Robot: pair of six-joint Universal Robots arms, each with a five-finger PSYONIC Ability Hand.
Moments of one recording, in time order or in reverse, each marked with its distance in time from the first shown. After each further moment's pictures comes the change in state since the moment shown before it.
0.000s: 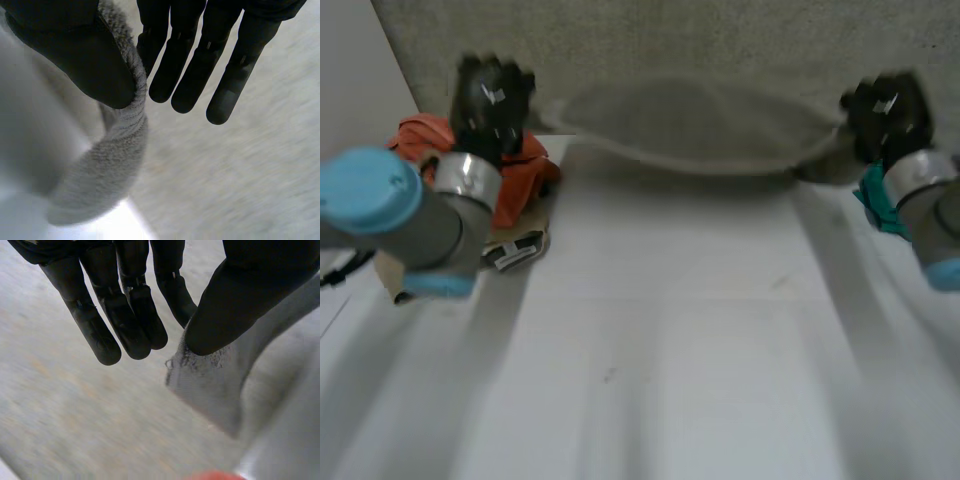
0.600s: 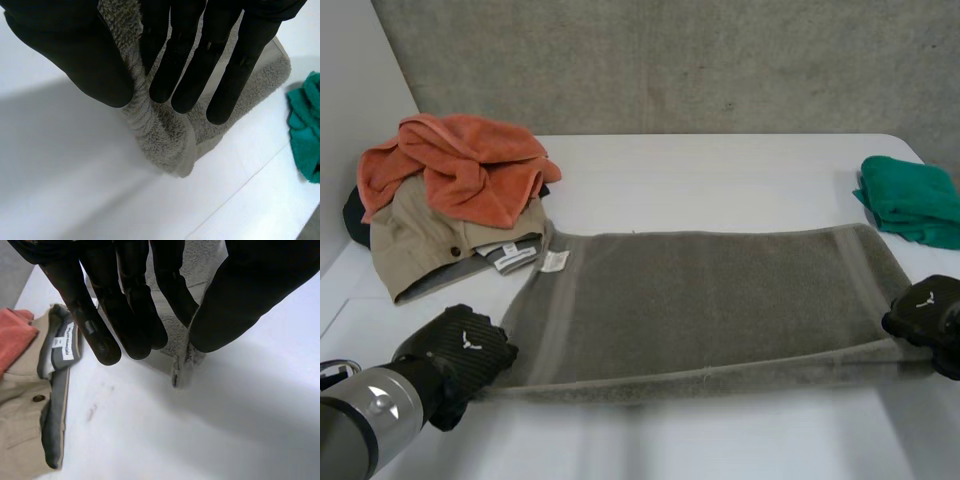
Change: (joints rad) left arm 0.007 0.610 -0.564 -1.050 -0.011 0.346; right arm -0.225 -0.431 0.468 0.926 -0.019 -0.621; left_hand 0.000 0.000 0.000 0.000 0.000; right_hand 0.000 0.000 0.000 0.000 0.000
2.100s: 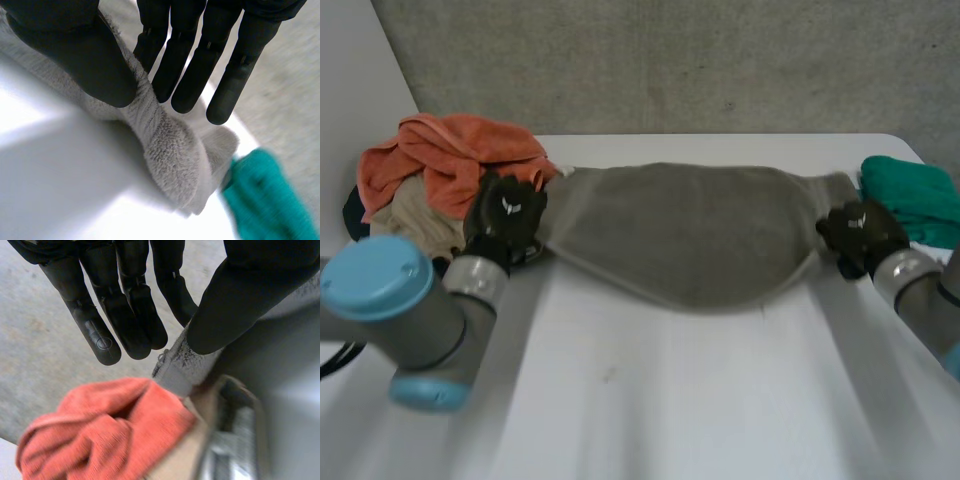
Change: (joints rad) left arm -0.051 -0.458 0.150 0.996 -0.080 -0.180; right arm 0.188 0.309 -0.110 -0.690 -0.029 0.497; left_hand 0.000 0.000 0.000 0.000 0.000; right_hand 0.000 0.000 0.002 0.000 0.013
